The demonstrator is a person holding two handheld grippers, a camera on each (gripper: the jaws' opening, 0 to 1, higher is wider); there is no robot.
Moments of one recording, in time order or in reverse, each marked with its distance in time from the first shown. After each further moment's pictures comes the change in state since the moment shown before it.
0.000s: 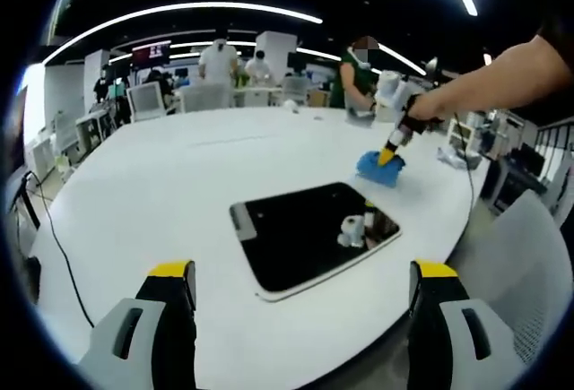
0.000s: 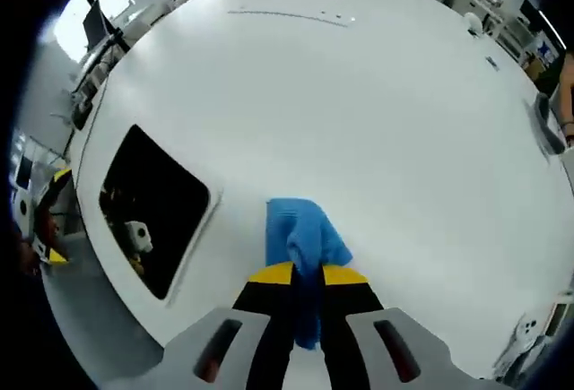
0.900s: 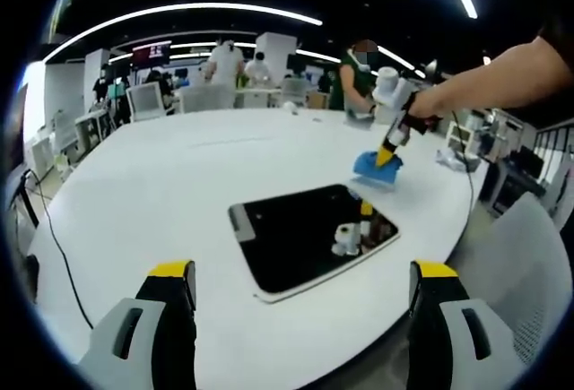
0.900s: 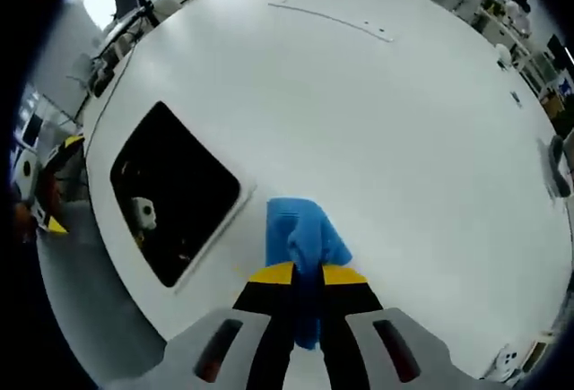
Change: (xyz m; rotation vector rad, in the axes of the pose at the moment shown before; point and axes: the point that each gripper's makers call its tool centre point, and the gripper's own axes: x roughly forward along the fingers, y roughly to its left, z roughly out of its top) left arm 0.000 -0.002 -0.001 -0.007 -0.004 -0.005; right arm 0.005 0.031 0.004 -0.166 0.009 0.035
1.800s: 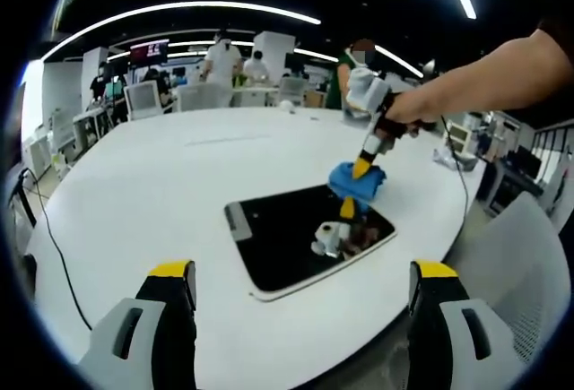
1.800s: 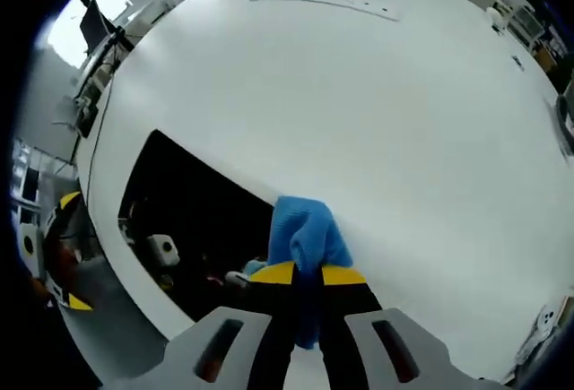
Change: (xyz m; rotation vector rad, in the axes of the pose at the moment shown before) left arm 0.001 -0.004 -0.002 -0.001 0.007 -0.020; right arm 0.028 0.055 0.025 0.198 0.048 0.032
